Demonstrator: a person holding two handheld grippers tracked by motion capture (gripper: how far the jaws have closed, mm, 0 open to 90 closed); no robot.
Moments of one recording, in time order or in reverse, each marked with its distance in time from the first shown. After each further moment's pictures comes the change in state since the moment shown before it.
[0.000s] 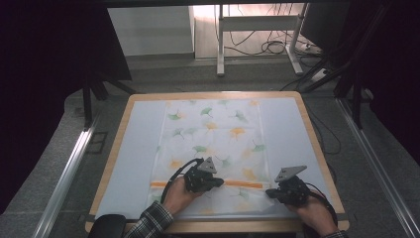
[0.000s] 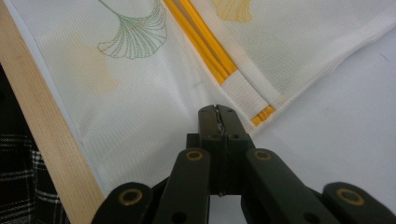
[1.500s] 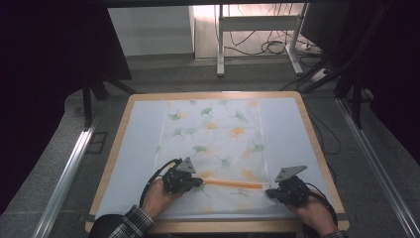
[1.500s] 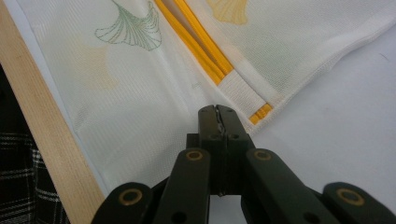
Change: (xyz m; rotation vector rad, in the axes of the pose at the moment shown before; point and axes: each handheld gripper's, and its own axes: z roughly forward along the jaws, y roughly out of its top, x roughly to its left) left arm 0.012 -0.037 -0.045 0.045 0.082 -0.076; right arm 0.000 0.000 0.000 0.000 0.000 -0.001
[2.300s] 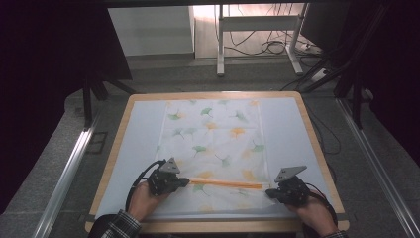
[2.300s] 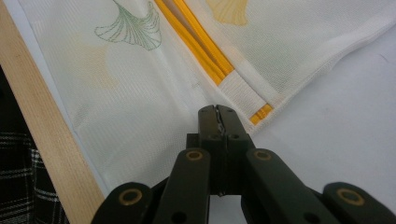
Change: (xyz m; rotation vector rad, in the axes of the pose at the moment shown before) left arm 0.011 -0.028 -0.026 -0.007 0.045 -0.054; right arm 0.001 0.000 0.000 0.000 -0.005 -0.007
